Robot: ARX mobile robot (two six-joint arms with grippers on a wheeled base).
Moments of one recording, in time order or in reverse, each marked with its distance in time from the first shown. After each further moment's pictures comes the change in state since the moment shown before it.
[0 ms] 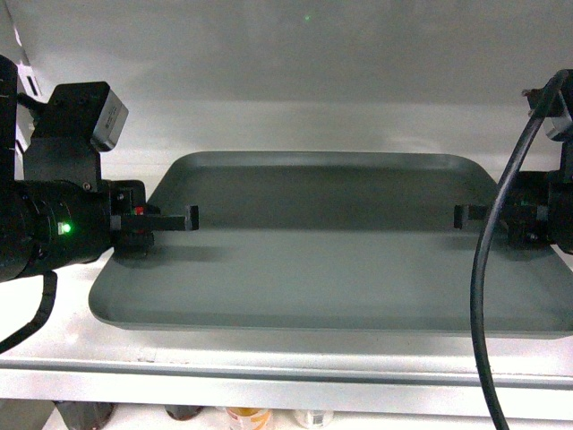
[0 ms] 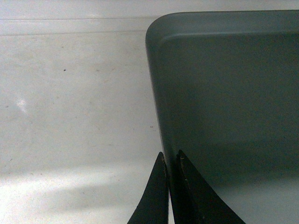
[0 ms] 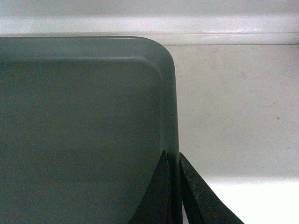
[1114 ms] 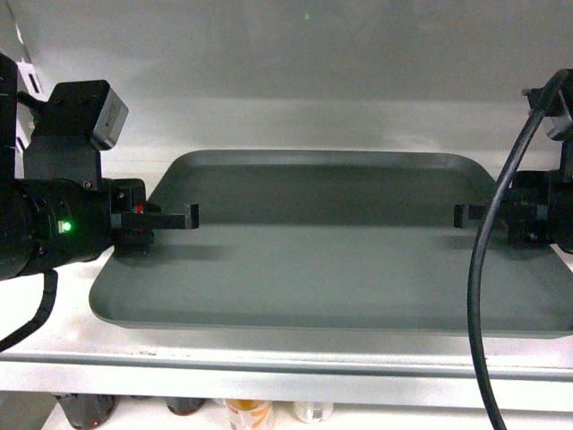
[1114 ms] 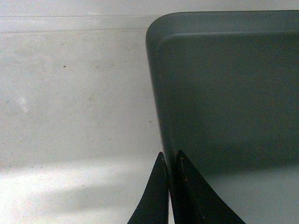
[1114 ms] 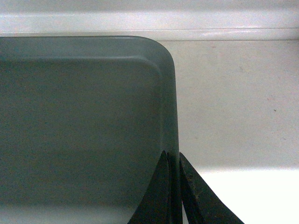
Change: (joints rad) left arm 0.000 0.000 0.002 0.000 0.000 0.000; right arm 0.000 0.000 0.001 0.000 0.000 0.001
